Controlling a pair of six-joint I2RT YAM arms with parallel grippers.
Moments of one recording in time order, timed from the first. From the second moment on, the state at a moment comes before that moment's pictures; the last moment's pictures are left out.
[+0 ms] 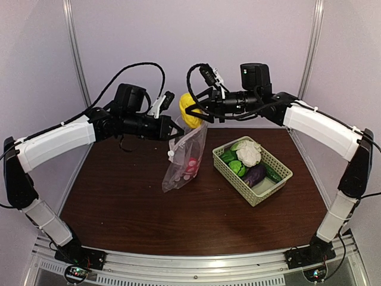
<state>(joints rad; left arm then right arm) -0.73 1.57 1.43 -0.36 0.38 -0.38 0.69 1.72 1.72 -0.21 -0.72 -0.13</state>
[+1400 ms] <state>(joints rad) -0.73 1.56 1.43 -0.45 0.10 -0.17 0.50 1.39 1.46 -0.44 -0.58 -0.27</state>
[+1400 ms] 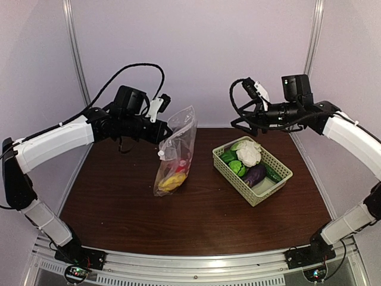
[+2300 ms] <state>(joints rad) -0.73 1.51 1.20 -0.29 0.25 -0.16 0.27 1.59 1.24 -0.73 -0.22 -0.50</state>
